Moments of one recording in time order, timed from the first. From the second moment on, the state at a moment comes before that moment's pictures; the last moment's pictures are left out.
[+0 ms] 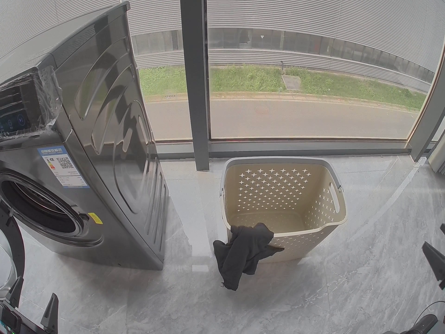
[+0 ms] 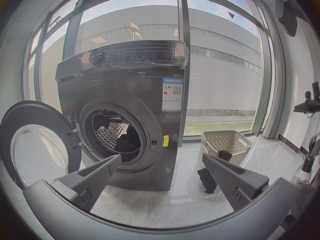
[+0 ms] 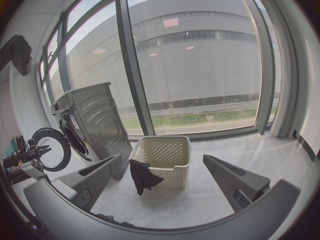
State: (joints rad) left arm 0.00 0.02 -0.02 0.00 0.02 -0.02; right arm 0.10 0.44 -0.30 -0.07 0.15 0.09
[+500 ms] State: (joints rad) left arm 0.00 0.02 -0.02 0.00 0.02 -0.03; right arm 0.32 1.16 -0.25 -0.54 0.17 0.14
